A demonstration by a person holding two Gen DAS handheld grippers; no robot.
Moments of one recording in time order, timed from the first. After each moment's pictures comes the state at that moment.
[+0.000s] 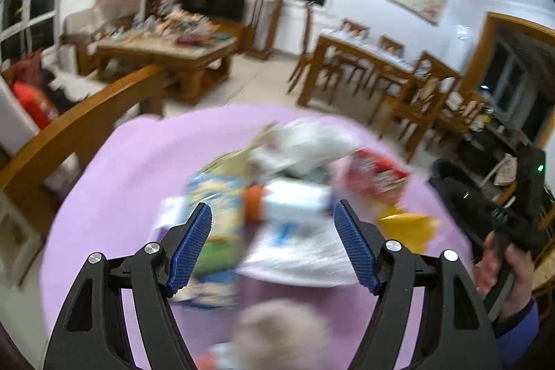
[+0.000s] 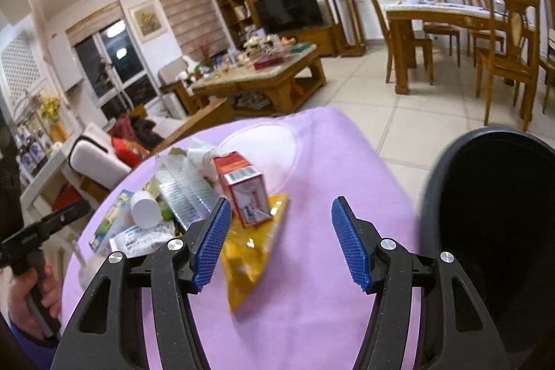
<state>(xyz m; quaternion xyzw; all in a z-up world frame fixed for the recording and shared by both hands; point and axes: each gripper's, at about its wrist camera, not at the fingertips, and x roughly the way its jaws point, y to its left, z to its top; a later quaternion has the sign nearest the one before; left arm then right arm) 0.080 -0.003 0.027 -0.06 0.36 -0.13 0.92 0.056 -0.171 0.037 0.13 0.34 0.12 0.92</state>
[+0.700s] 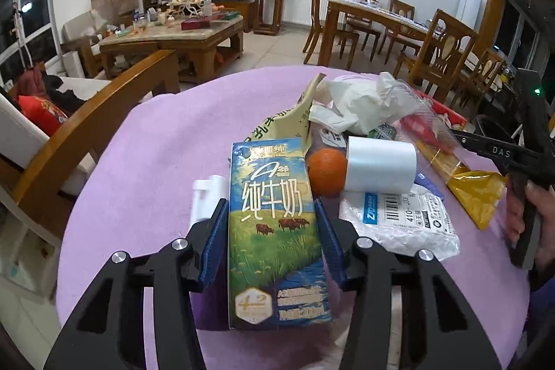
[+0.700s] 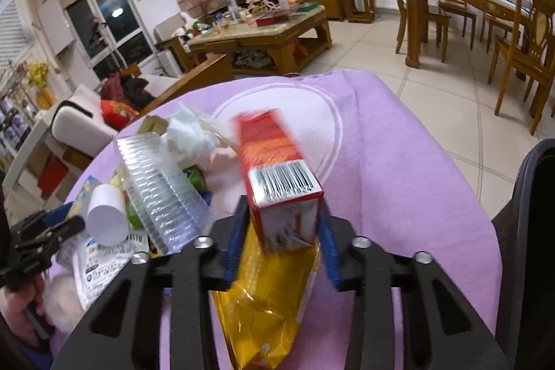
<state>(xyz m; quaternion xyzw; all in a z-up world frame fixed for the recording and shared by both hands) 0.097 0.004 -0.019 0.02 0.39 -0.12 0.91 0.154 -0.116 -0.006 0.09 0.41 0.13 0.90</state>
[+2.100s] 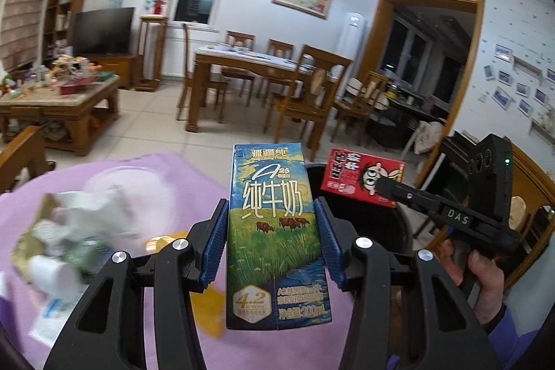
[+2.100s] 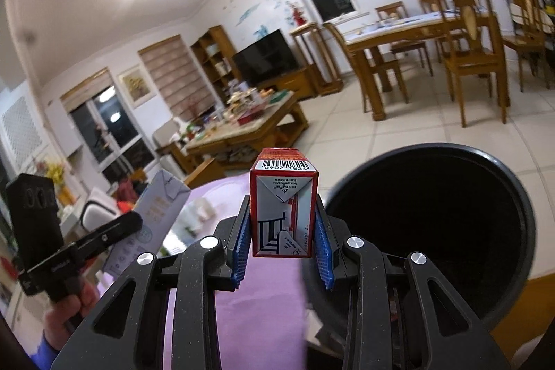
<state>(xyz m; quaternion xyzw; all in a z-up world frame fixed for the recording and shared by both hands) 0.074 -0.207 0.048 -0.02 0.28 -0.36 0.89 -0.051 -0.387 0.052 0.23 0.23 0.07 0.94</state>
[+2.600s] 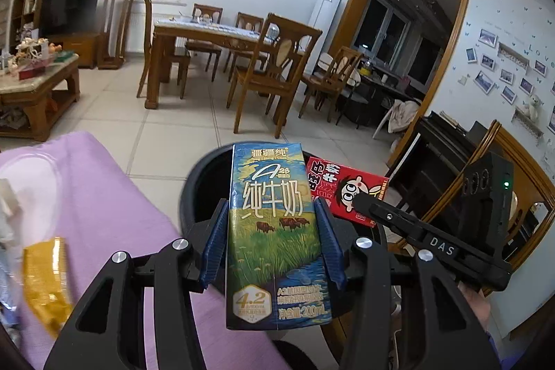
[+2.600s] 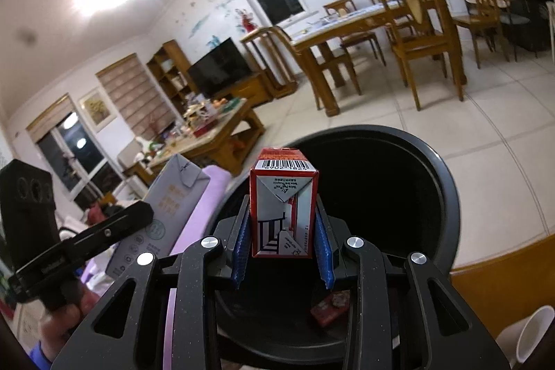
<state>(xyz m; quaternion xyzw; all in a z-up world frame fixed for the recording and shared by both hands) 0.087 -0.318 0.006 -0.01 0.32 -0.41 0.85 -0.088 -0.476 -0.006 0.27 0.25 -0.01 0.93</state>
